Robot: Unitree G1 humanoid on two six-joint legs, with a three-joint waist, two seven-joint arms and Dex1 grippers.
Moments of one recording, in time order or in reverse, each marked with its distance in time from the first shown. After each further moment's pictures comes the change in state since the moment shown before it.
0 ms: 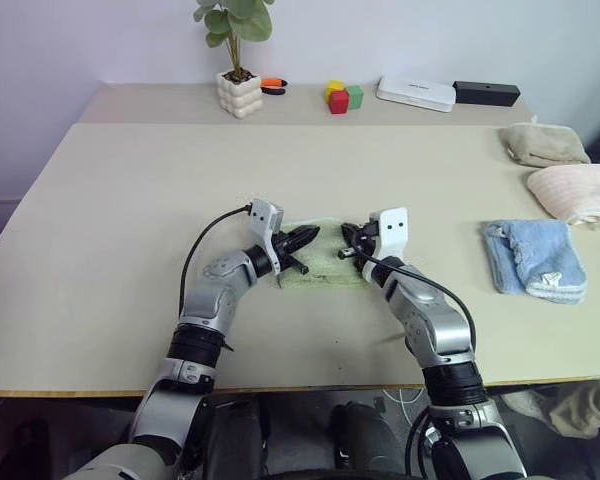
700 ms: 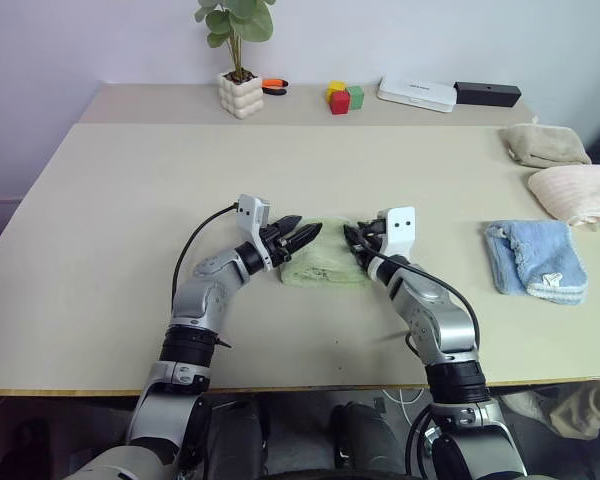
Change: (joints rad) left arm 0.021 0.024 0.067 -0.068 -0.093 0.077 -0.017; right arm -0.010 0.005 -0.065 0.001 0.036 0.011 0.001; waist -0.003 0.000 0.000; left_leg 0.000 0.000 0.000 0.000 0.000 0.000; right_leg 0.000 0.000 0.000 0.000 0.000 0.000
